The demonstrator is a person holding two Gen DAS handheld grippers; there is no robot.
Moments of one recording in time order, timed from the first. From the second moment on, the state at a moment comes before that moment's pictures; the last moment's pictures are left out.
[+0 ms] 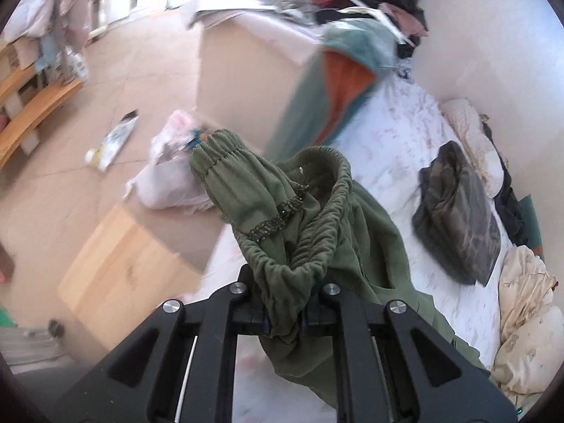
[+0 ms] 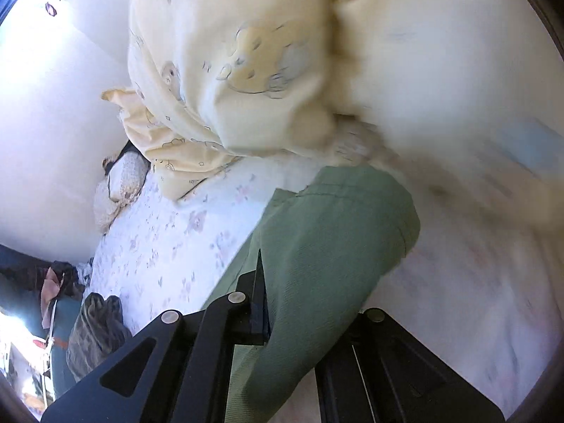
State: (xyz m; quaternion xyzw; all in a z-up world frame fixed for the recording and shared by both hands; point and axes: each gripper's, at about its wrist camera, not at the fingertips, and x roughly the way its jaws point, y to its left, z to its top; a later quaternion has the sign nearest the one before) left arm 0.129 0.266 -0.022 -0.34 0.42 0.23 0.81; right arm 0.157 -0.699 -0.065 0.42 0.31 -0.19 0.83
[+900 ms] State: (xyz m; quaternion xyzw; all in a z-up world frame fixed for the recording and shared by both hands) left arm 0.068 0.274 -0.066 -0.26 0.51 0.22 0.79; right arm 0.154 -0.409 0.003 0.15 0.49 0.00 0.86
